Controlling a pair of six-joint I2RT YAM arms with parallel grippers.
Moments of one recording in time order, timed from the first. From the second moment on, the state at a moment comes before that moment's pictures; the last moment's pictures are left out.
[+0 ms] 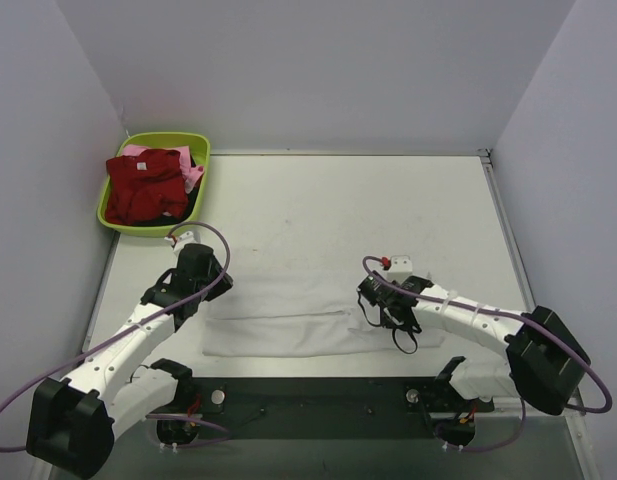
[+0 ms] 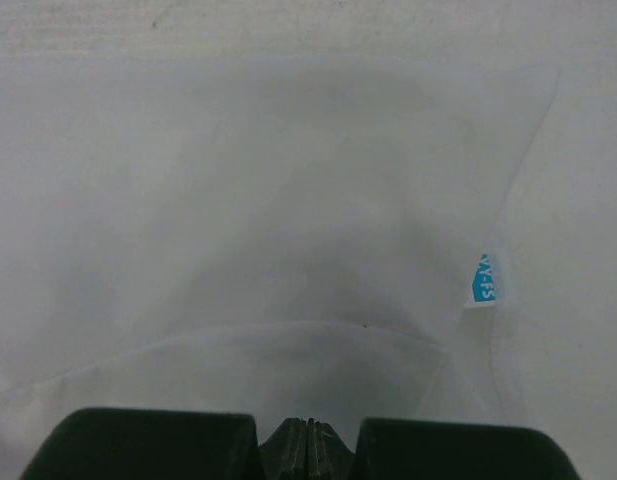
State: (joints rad) left arm -0.37 0.97 0.56 -0.38 -0.20 -0.81; right arm 0.79 1.26 0.62 -0.73 0.50 0.78
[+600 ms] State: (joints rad) left arm -0.37 0.96 0.55 -0.38 -0.20 -0.81; right arm 1.13 1.37 0.64 -0.71 0.46 0.90
